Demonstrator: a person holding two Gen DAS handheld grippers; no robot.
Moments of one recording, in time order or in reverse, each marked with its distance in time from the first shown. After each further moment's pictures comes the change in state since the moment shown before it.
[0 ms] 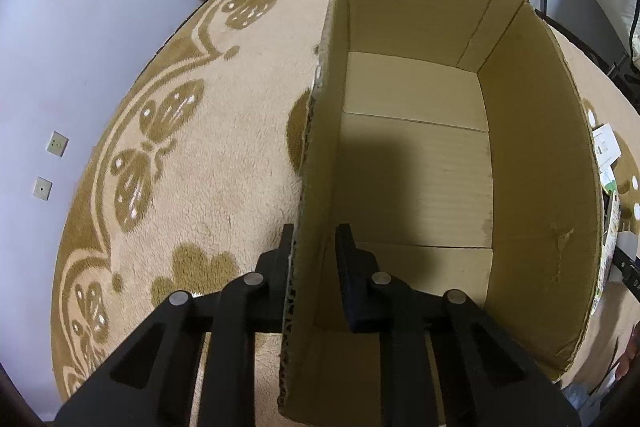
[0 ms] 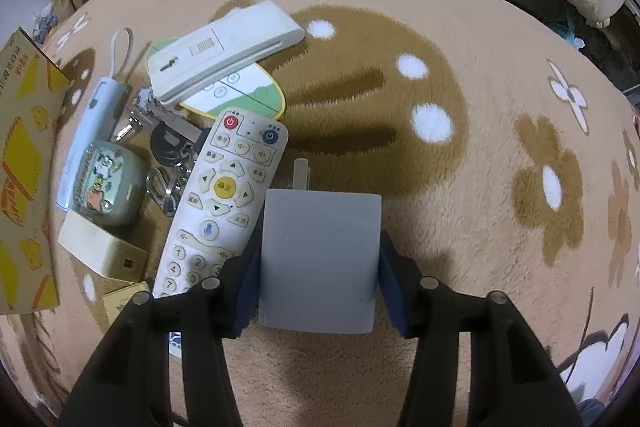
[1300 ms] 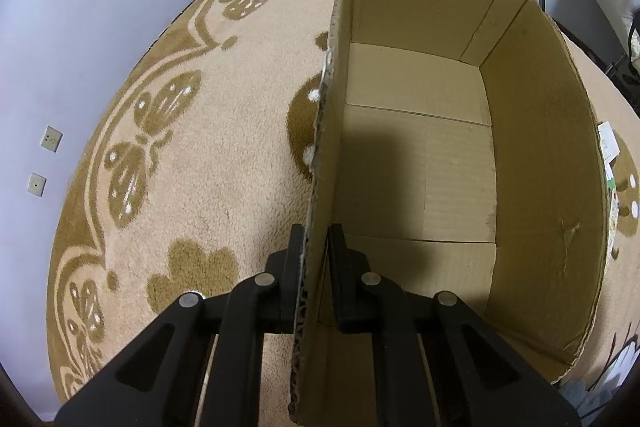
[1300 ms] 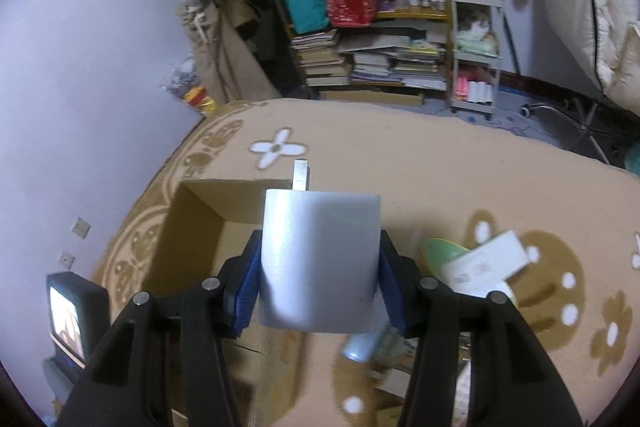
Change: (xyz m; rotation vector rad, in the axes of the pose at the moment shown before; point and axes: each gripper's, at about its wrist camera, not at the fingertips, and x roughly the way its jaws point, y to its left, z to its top) left arm 0.006 0.006 -0.001 -0.006 0.023 -0.029; right arm -0.134 0.172 0.075 -0.177 -0.343 0.395
